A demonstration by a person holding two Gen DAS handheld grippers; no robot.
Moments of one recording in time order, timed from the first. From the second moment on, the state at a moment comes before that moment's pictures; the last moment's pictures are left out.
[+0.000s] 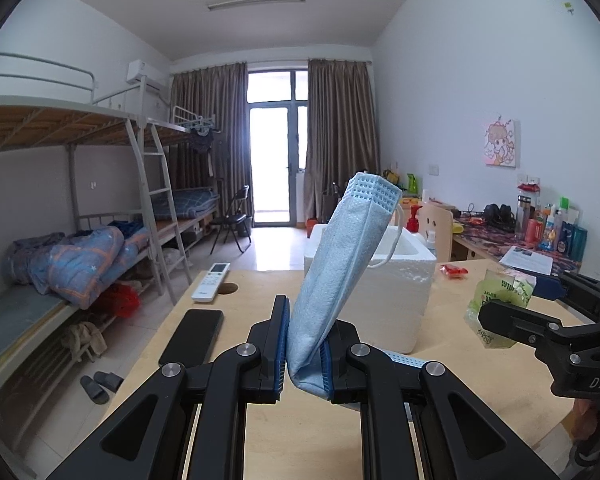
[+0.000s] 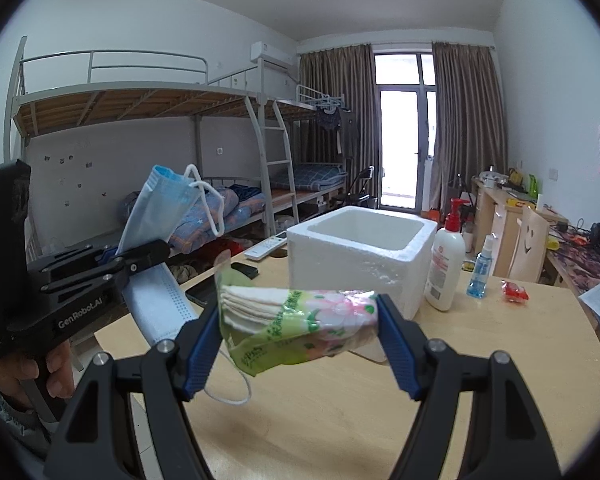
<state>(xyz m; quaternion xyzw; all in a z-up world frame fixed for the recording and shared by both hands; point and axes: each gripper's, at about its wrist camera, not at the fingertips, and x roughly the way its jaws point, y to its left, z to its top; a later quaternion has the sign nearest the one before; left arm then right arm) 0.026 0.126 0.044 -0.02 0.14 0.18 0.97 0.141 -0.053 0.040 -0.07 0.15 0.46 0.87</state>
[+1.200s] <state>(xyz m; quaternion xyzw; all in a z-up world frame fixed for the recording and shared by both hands) 0.125 0.156 0.078 -0.01 0.15 0.15 0.98 0.224 -0.017 0.088 -0.06 0.18 0.43 0.88</state>
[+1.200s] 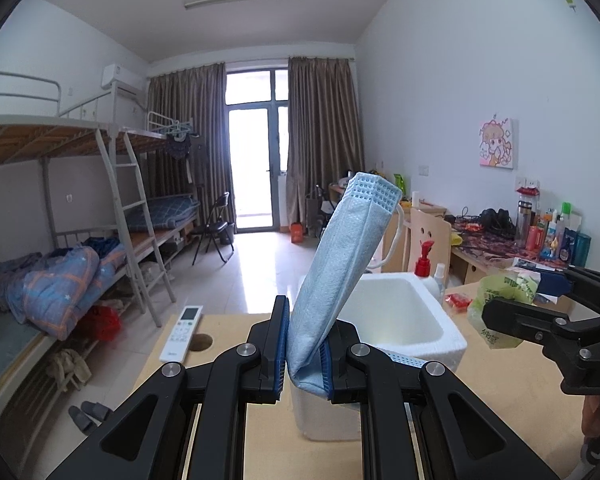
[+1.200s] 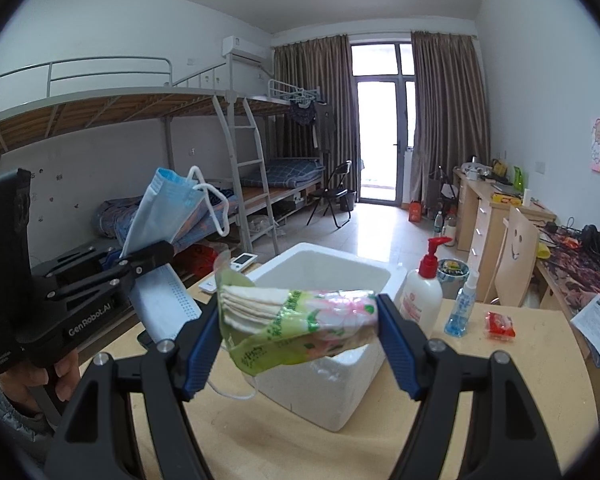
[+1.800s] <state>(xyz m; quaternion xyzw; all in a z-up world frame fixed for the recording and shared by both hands) 0.155 0.189 0.077 -0.02 0.16 0.18 0.97 0.278 0.031 0.082 -0.09 0.20 0.43 0.88</state>
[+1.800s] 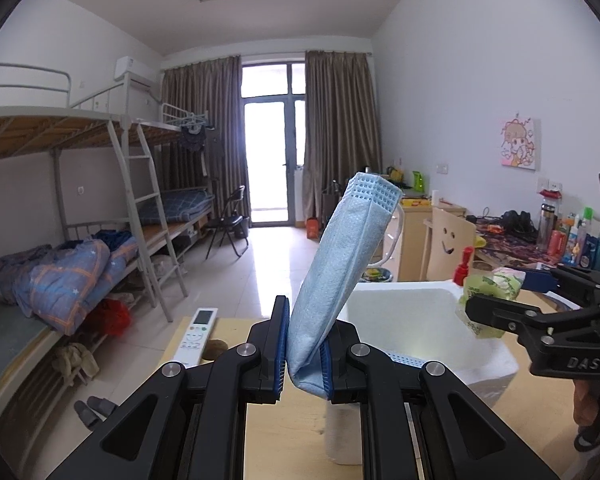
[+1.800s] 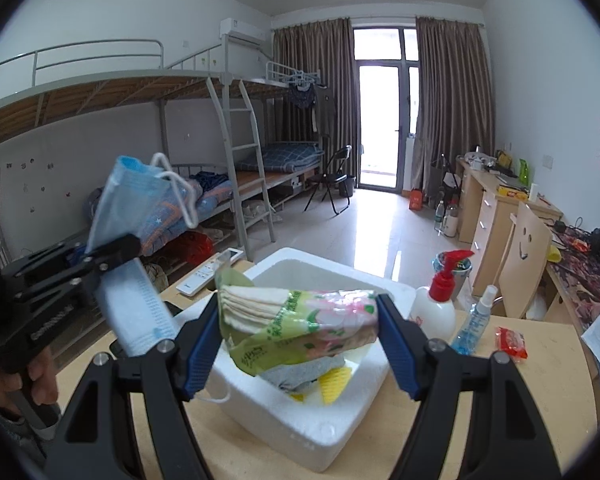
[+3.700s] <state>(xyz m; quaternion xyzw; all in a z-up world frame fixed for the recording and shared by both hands) 0.207 0.176 0.091 -0.02 0.19 0.17 0.97 0.293 -0.008 0.082 -0.08 0.21 0.38 0.89</state>
